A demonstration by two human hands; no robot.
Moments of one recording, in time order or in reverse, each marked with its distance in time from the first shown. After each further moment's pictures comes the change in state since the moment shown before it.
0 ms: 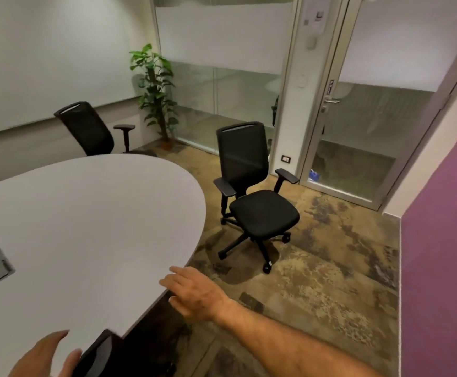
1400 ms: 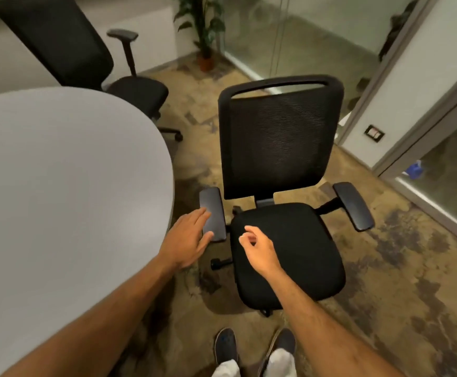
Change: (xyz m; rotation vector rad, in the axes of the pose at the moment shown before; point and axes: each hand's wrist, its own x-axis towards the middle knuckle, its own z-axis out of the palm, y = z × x) left_hand 0.658 0.465 0.517 0.072 -0.355 0.254; right_hand 0.211 0.825 -0.037 0.763 -0.101 0.965
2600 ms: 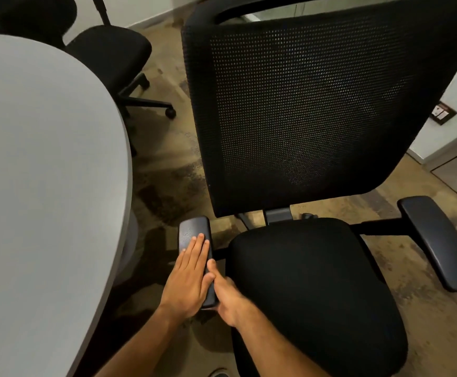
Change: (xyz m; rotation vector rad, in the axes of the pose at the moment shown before) left_hand 0.138 -0.116 0.264 0.044 -0.050 -0.086; right_hand 0.244 0.126 0.133 0.641 -0.368 0.724
